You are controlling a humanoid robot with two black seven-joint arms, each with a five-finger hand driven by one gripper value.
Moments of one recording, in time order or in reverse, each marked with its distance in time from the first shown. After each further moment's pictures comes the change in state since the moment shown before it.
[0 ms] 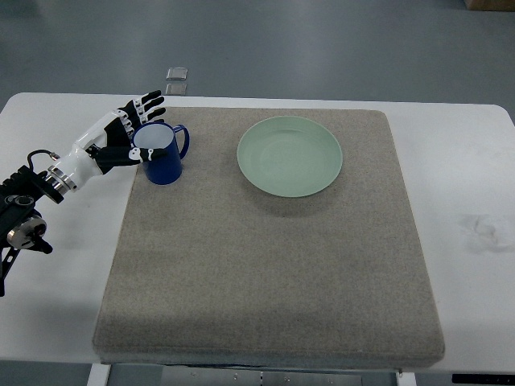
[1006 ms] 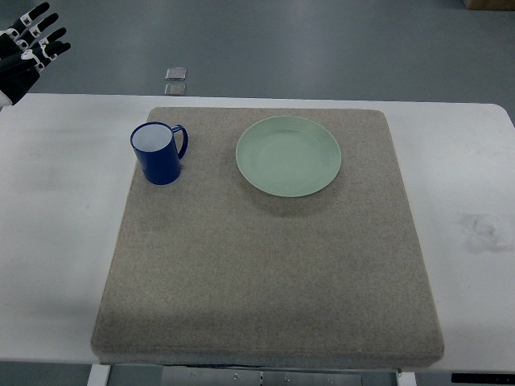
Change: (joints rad) left arm -0.203 0.210 0.014 0.150 -0.697 -0.065 0.451; right arm 0.000 0.000 0.000 0.000 0.000 0.000 0.000
